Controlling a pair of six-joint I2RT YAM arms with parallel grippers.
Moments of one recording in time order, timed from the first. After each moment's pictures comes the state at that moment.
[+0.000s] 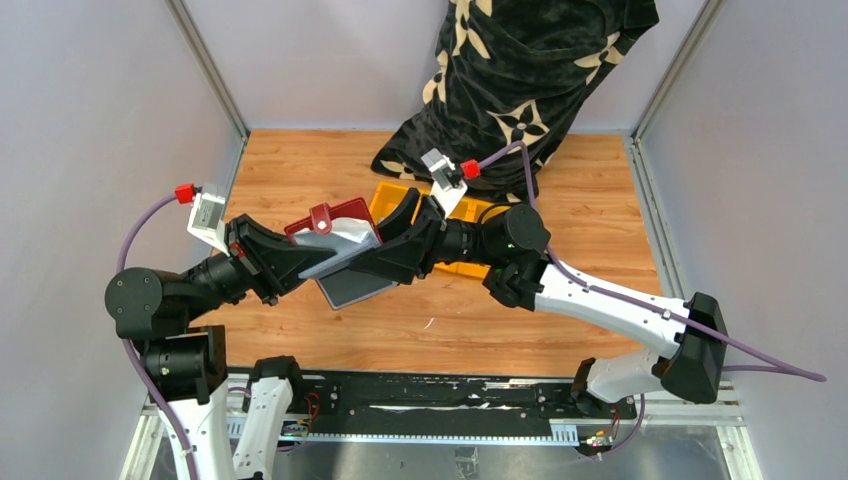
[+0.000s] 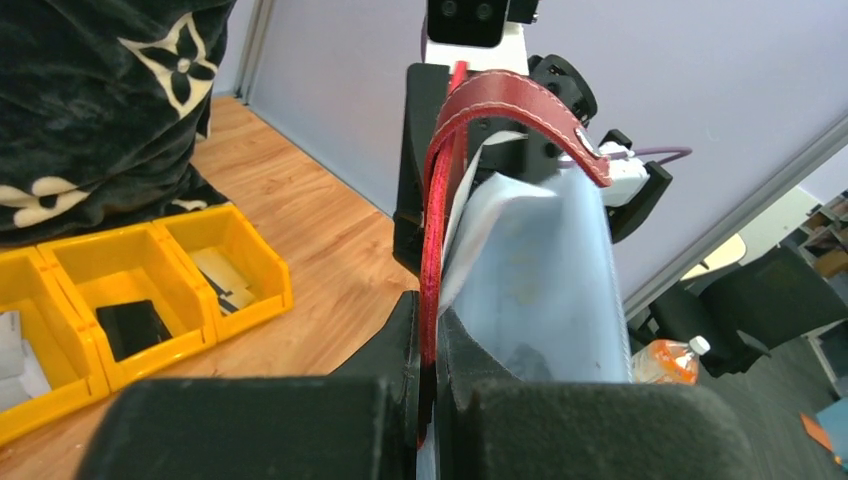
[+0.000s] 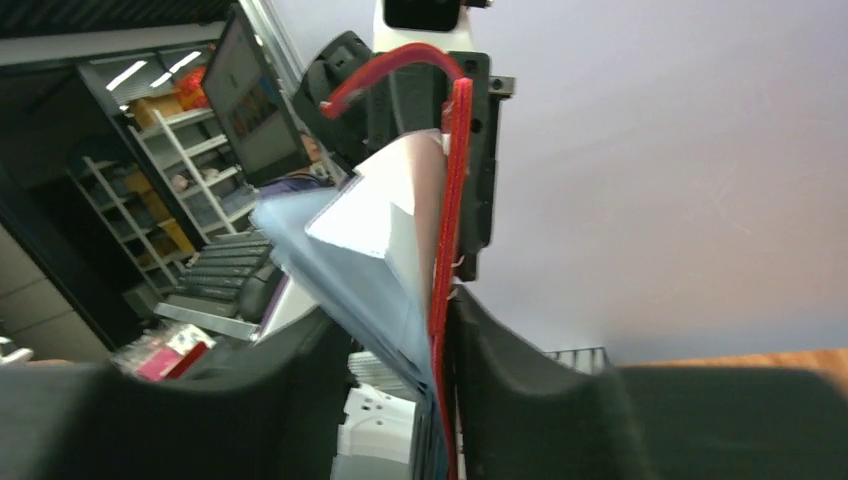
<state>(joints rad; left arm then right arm) 0.14 0.55 1.18 -0.24 1.16 -0.84 1.09 1.33 1.17 0.76 -0.57 0.76</state>
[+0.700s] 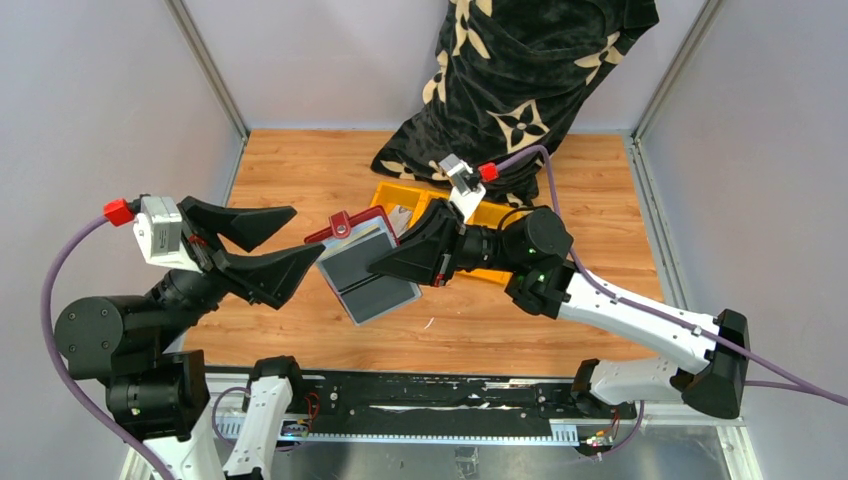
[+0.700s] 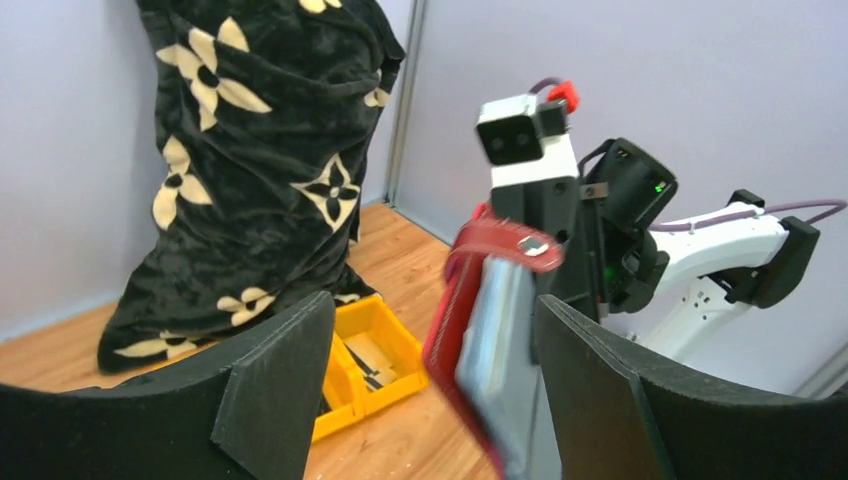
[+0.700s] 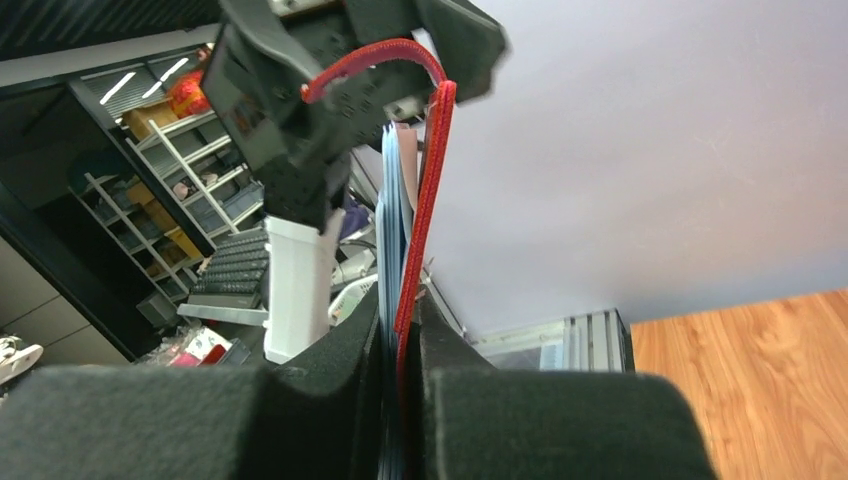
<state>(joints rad) 0.14 0.59 1.43 -0.42 0.92 -0.55 1.08 1.21 1.11 0.64 -0.54 0.79</state>
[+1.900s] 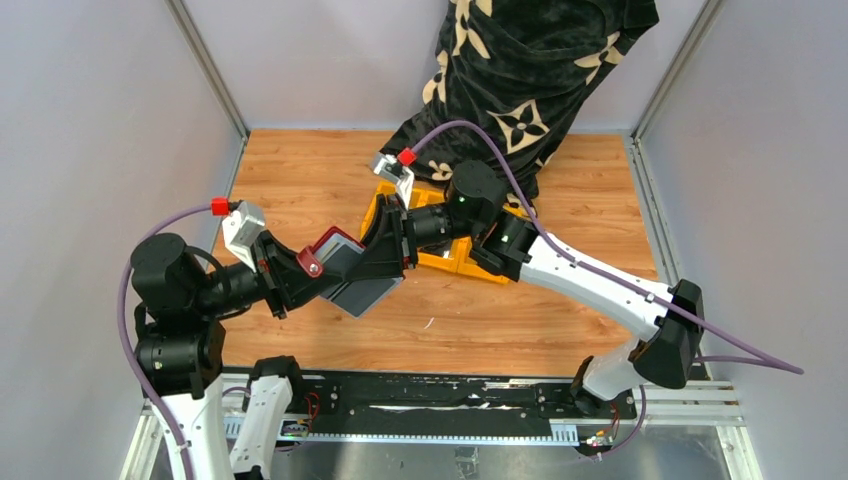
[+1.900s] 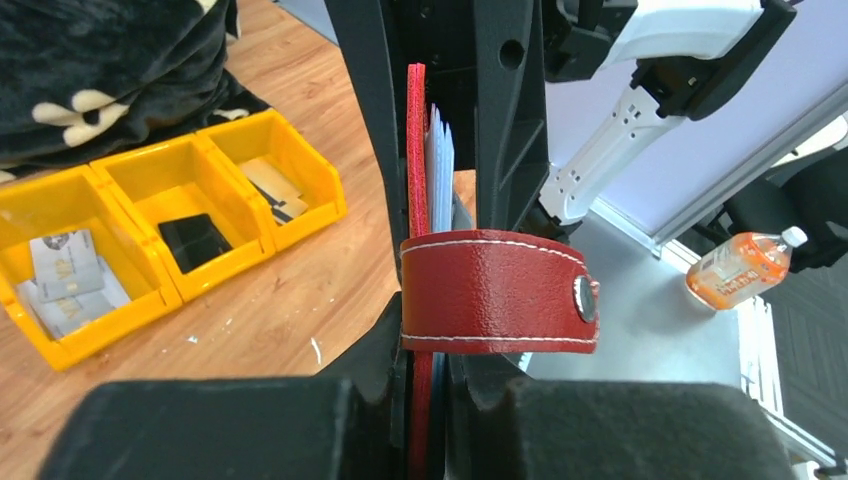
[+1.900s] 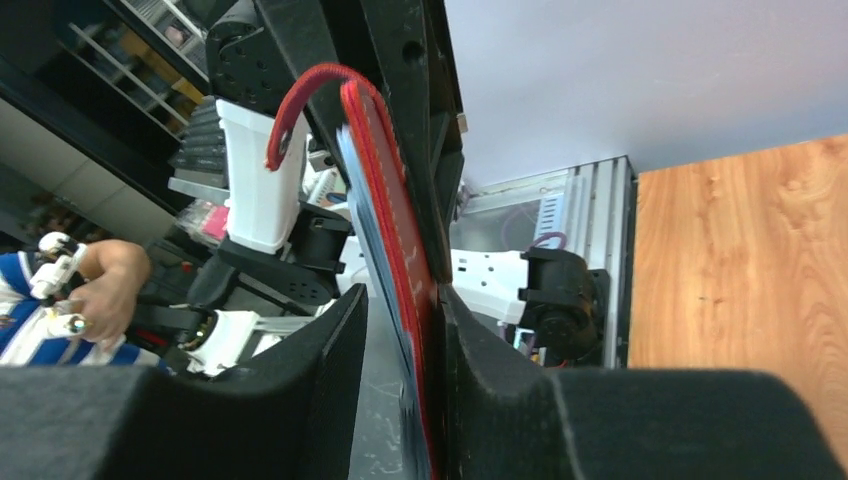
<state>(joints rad) 0.14 0.60 1.26 -0.83 1.24 -0.19 1.02 1.48 1.45 0.14 -0.88 0.63</state>
